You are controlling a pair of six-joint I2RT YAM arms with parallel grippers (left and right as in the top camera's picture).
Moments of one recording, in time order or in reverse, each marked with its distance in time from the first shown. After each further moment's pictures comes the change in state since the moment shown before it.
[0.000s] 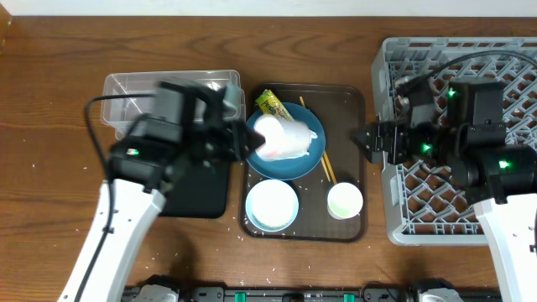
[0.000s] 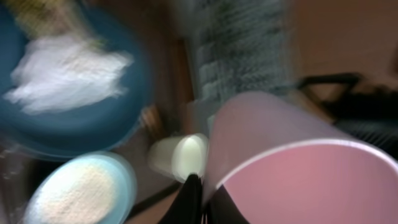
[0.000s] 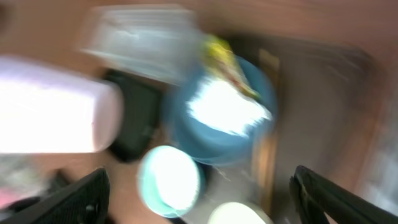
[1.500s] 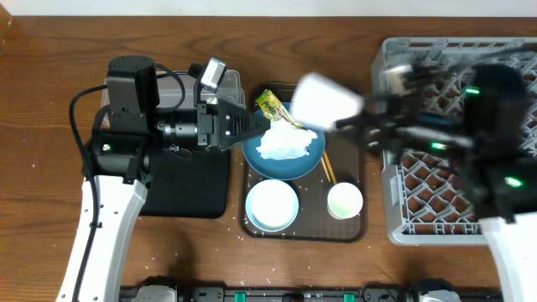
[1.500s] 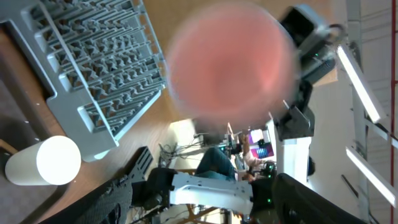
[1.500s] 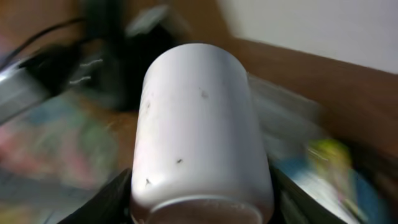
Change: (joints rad) left arm 0.121 0.007 0.001 0.243 0.601 -0.135; right arm -0.040 -0.083 0.004 0.245 -0.332 0.056
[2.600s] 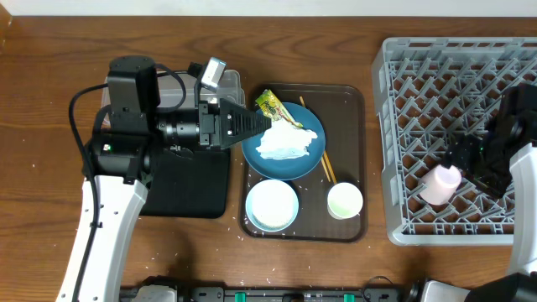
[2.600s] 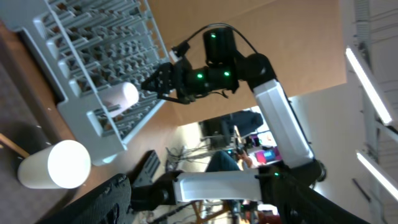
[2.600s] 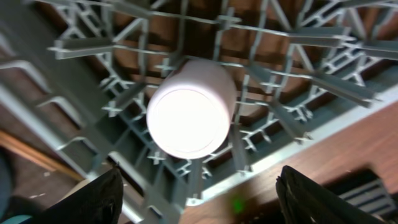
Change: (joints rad) left arm -0.008 0.000 0.000 -0.003 -0.043 0.029; right arm -0.384 0.319 0.010 -0.652 0.955 0.195
